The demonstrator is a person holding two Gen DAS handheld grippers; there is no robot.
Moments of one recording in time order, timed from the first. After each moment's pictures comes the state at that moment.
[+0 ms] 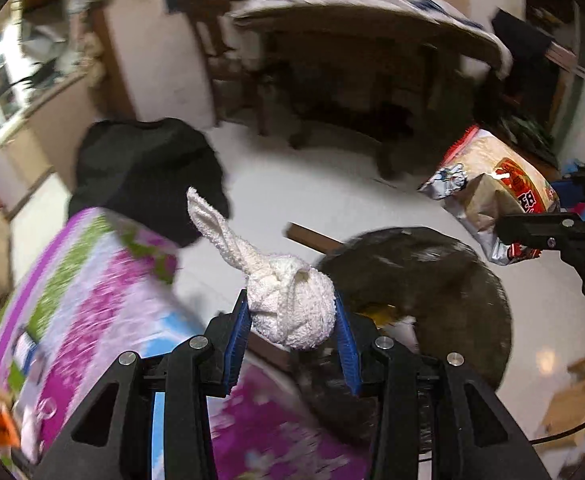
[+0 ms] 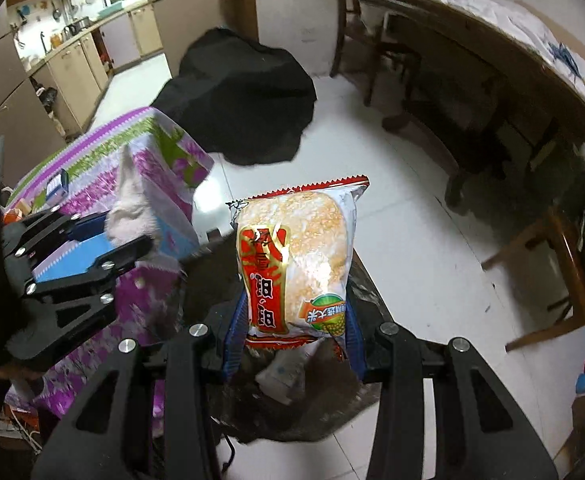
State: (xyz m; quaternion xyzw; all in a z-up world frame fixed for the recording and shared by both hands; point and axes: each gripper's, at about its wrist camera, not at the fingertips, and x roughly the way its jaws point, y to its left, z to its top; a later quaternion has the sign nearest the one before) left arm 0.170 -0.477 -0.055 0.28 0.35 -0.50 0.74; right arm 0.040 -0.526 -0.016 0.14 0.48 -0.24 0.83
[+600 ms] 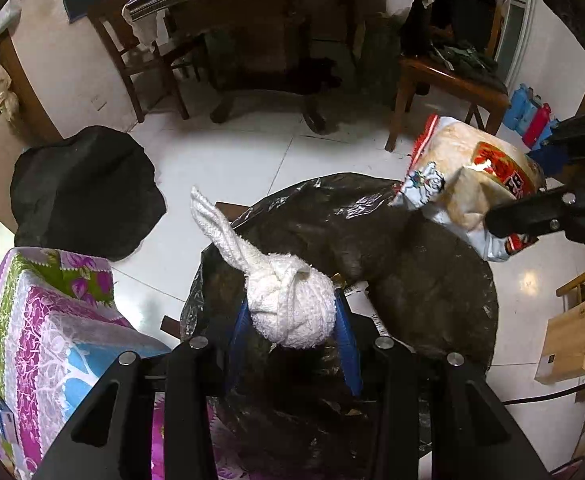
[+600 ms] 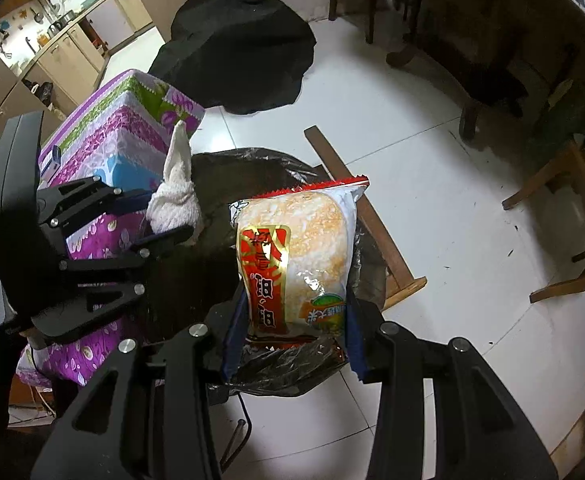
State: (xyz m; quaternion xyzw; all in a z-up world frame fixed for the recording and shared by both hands) left arm 0.129 -0.515 -0.117 0.35 0.35 -0.57 0.66; right arm 0.003 -0.560 -0.063 0.22 0.53 -0.19 0.79
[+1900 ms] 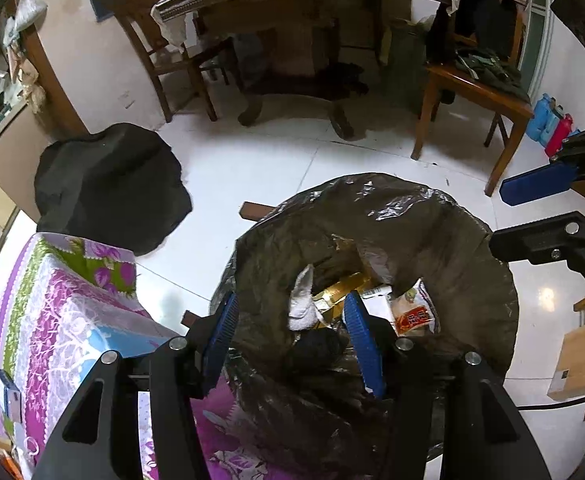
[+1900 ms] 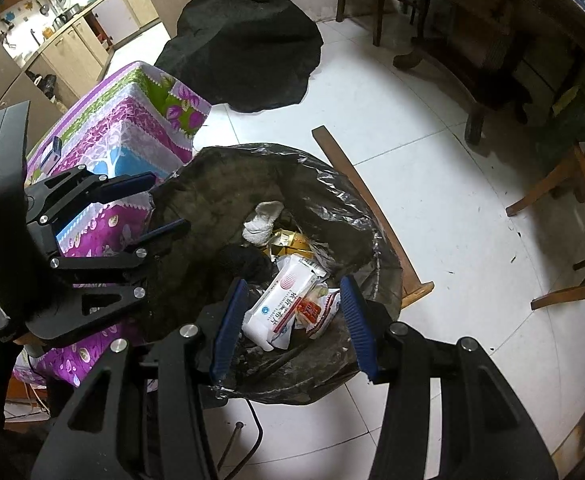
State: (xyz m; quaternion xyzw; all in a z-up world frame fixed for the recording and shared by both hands) left arm 0.135 -0.501 -0.107 0.35 0.34 -0.53 0.70; right arm 0.011 -0.551 -0.069 0.20 0.53 -0.19 0.80
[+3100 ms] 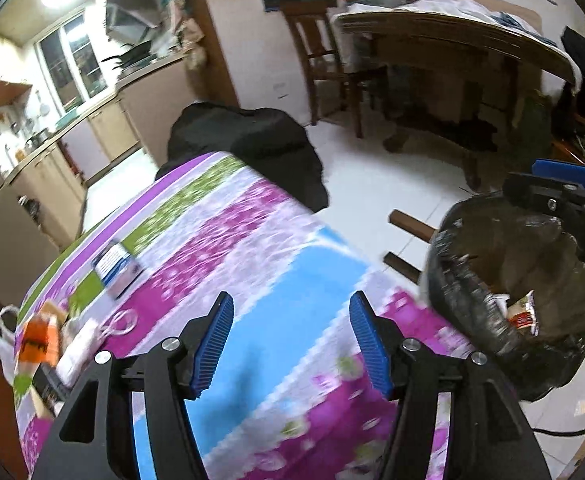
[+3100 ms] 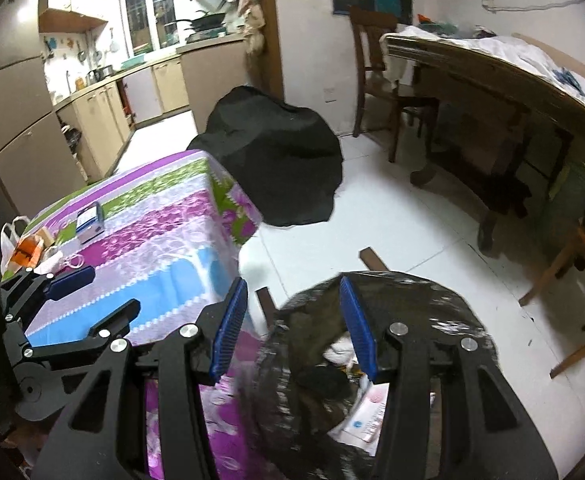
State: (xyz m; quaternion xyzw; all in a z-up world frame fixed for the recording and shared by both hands) left arm 0.222 -0.316 -0.067 0.25 0.32 -0.35 0.85; right arm 0.101 -0.435 -0.042 0.12 0.35 -0.22 0.90
